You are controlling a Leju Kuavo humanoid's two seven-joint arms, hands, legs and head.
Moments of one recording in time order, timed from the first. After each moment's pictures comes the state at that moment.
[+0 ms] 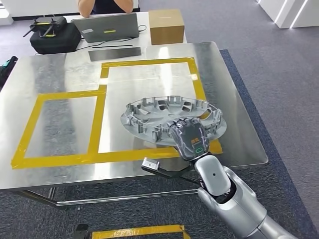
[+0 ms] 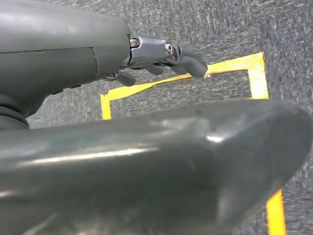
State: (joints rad) left arm -0.11 -0.16 1.07 -0.26 -1.11 0.13 -0.20; right arm -0.42 -0.14 0.76 -1.53 1.57 -0.23 0.24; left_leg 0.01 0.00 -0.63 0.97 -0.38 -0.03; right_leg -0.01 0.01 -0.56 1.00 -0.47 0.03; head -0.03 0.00
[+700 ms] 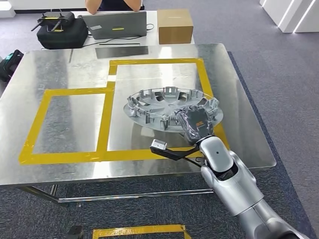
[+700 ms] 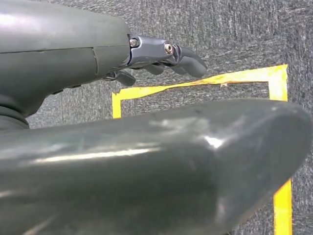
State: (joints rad) left arm -0.10 -0.15 1.12 -0.26 -1.11 0.13 -0.16; right arm -0.50 -0.04 0.57 -1.28 1.57 -0.21 0.07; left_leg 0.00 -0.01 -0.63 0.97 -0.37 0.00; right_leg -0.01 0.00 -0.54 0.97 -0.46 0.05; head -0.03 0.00
